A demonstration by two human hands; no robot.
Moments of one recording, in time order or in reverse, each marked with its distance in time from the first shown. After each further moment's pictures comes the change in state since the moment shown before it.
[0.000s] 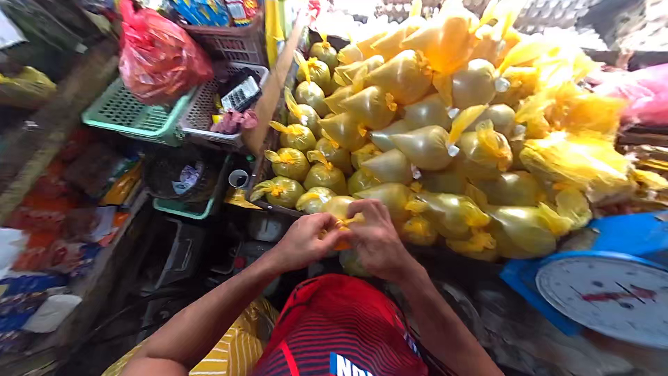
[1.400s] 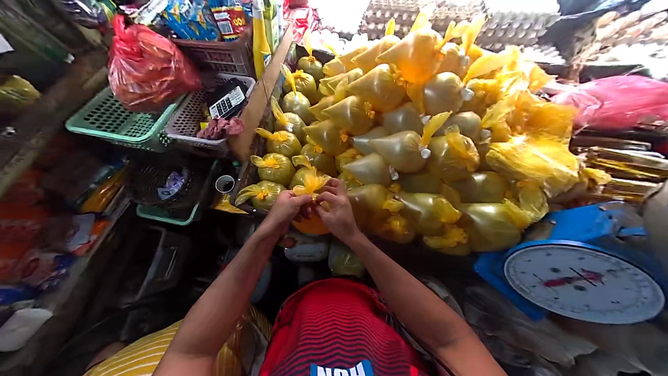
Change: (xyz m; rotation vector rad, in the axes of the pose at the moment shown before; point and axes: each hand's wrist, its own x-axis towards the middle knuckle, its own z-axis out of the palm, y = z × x) left_hand 0.061 -0.035 0.010 -0.684 0.281 -0.469; right_hand 0.023 0.074 0.075 0.218 0.217 0.262
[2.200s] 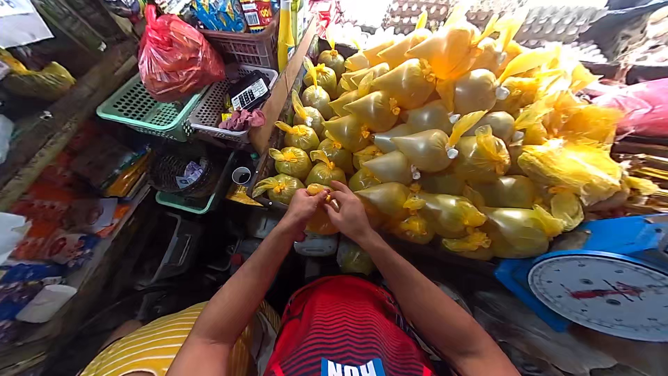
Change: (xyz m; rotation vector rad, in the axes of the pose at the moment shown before) left_hand 0.001 -0.025 -0.012 0.036 0.119 0.125; right_hand 0.004 -0.024 0.013 -0.215 -0.200 0.131
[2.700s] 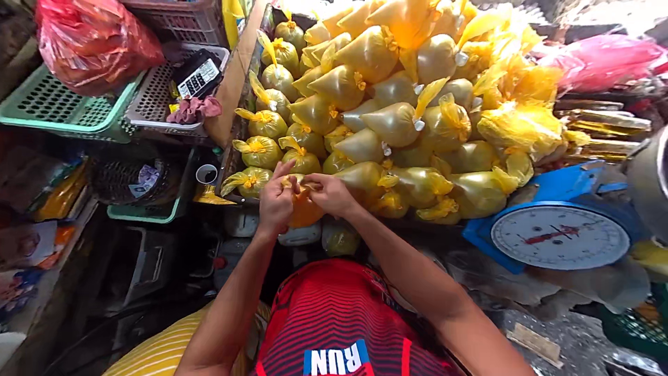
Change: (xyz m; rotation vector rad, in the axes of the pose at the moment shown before) left_hand -0.025 0.010 0.004 0.330 0.067 0.428; right_hand -0.003 -0.012 -0.036 0.156 -0.193 0.161
